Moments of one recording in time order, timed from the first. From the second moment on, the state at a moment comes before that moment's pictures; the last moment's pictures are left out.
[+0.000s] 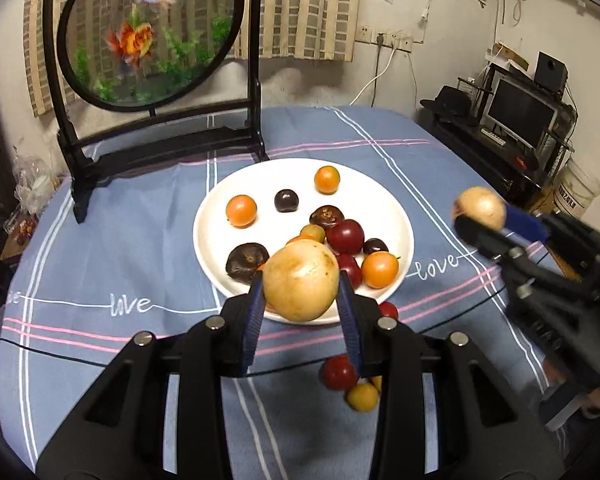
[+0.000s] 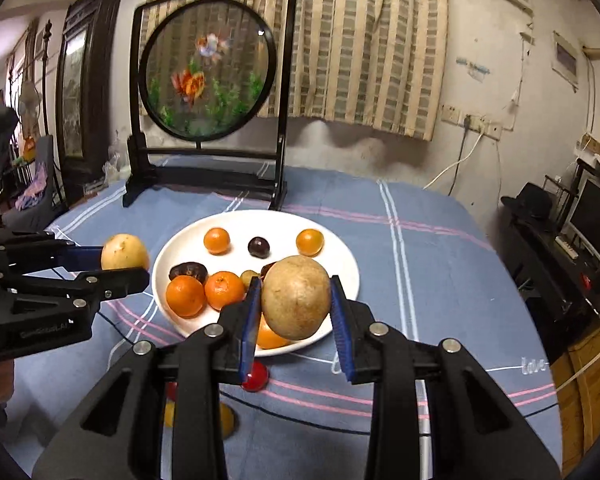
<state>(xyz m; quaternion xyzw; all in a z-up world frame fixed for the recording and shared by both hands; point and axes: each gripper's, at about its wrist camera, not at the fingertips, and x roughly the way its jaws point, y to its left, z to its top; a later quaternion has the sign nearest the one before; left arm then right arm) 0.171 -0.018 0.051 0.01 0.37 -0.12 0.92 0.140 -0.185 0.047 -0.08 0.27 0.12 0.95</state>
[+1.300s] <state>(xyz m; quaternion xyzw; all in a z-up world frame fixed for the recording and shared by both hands) 0.156 0.003 0.011 -0.04 0.38 -0.09 0.92 0.120 -0.193 0.001 -0.05 0.31 0.16 0.94</state>
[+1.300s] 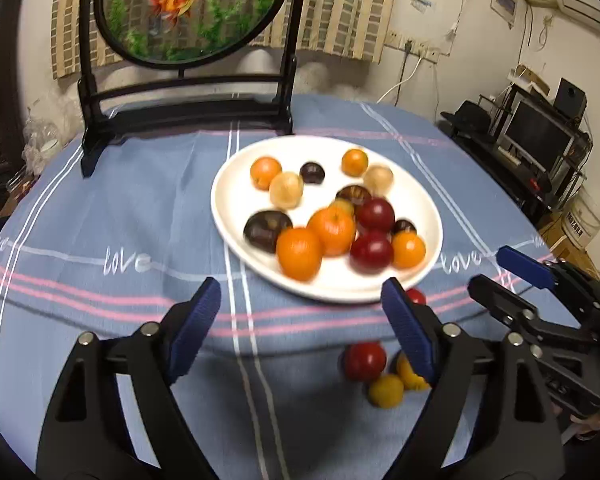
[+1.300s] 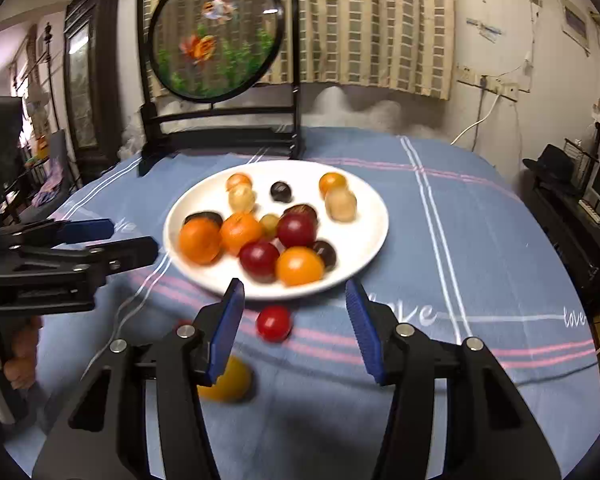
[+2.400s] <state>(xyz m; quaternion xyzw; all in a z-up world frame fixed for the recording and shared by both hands) 0.138 0.025 -0.021 -0.05 0.41 -0.08 0.91 0.114 -0.158 -0.052 -0.09 0.40 0.18 0.89</state>
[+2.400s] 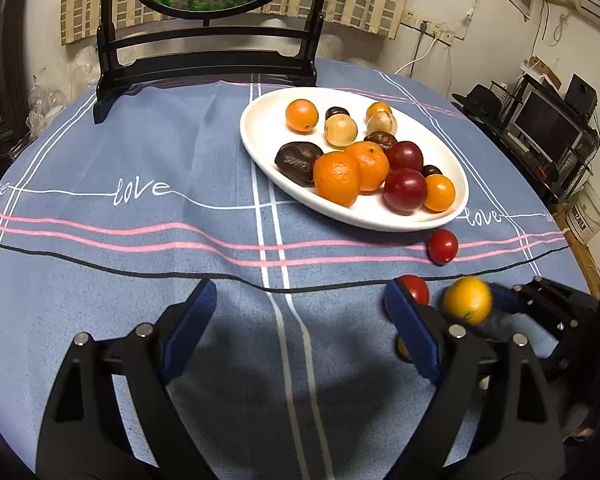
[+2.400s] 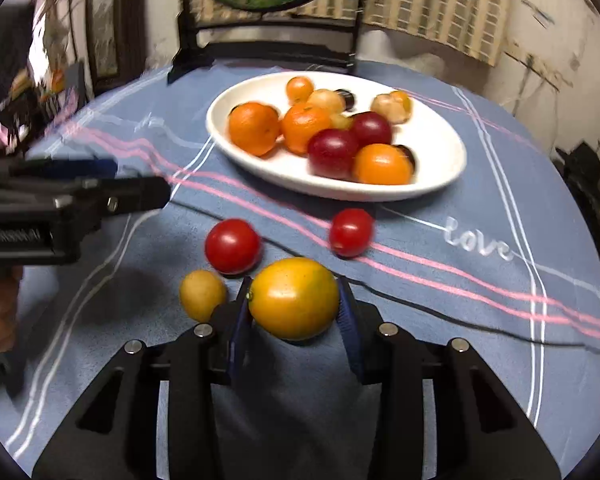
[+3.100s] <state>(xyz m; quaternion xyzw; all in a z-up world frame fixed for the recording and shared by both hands) 0.118 -0.051 -0.054 0.06 0.43 -0.14 0.89 0.114 -0.203 -0.039 -0.05 0.39 0.15 0.91</state>
